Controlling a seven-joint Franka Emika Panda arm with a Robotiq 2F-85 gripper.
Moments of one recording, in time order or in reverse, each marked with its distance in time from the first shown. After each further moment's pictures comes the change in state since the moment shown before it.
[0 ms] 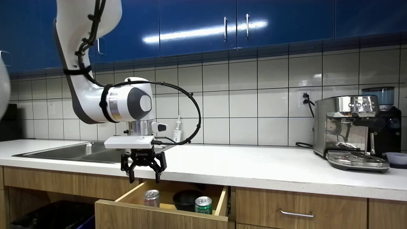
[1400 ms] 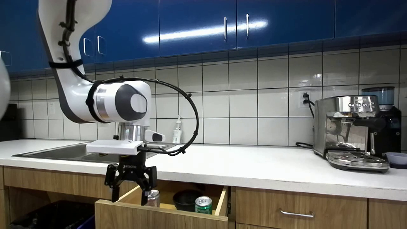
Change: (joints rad) arm 0.000 -0.101 -0.011 -0.141 0.095 -0.176 0.003
